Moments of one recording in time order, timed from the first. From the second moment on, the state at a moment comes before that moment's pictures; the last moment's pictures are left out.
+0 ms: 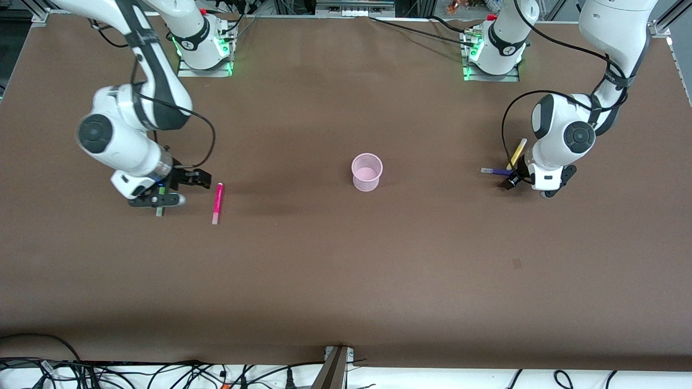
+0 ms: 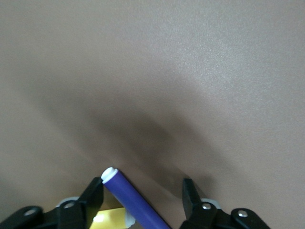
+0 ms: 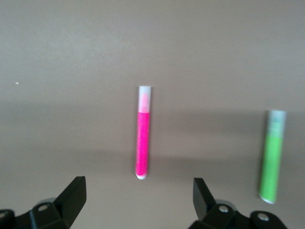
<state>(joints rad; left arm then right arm) 0.04 0.33 -0.03 -2.42 0.04 2.63 -0.82 0.12 0.29 0.06 -2.13 0.07 2.40 0.10</state>
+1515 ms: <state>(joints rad) -0.10 0.28 -0.40 -1.82 0.10 2.28 -1.38 0.16 0.40 0.07 -2.29 0.07 2.73 0.16</state>
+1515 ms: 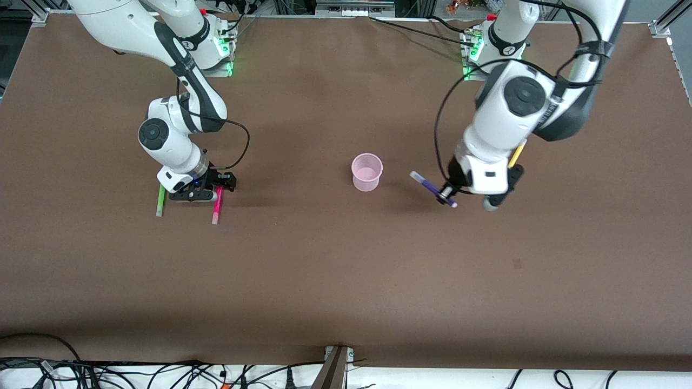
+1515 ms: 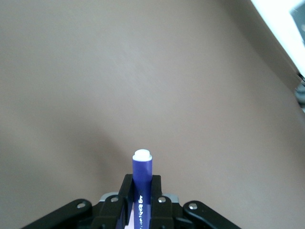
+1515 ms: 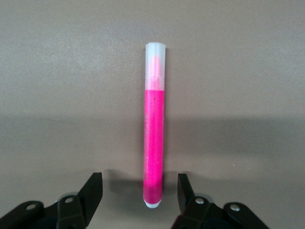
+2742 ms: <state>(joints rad) -0.51 0.45 -0.40 -1.80 0.92 2.03 -2.15 0.16 0.40 0.06 -2.29 0.07 2.73 0.16</state>
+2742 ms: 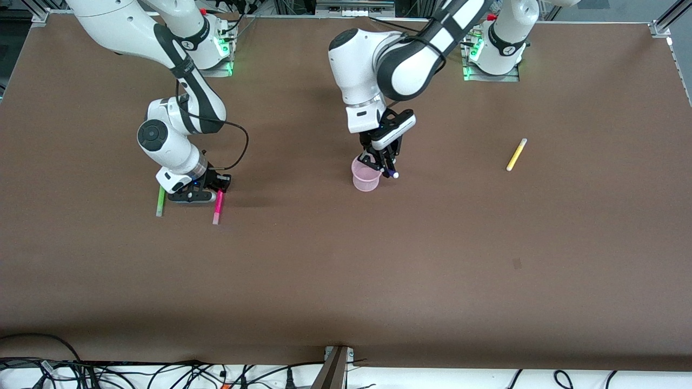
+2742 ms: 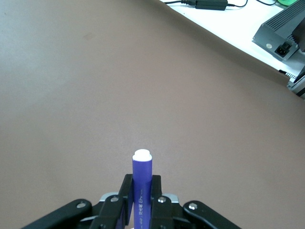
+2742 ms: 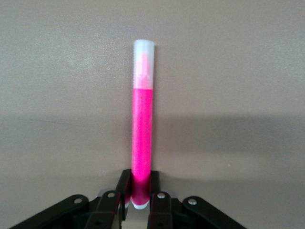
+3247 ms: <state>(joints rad) -0.57 0.58 -0.39 -1.66 0.98 1.90 -2.17 0.16 0.40 0.06 -2.27 0.07 2.72 0.16</state>
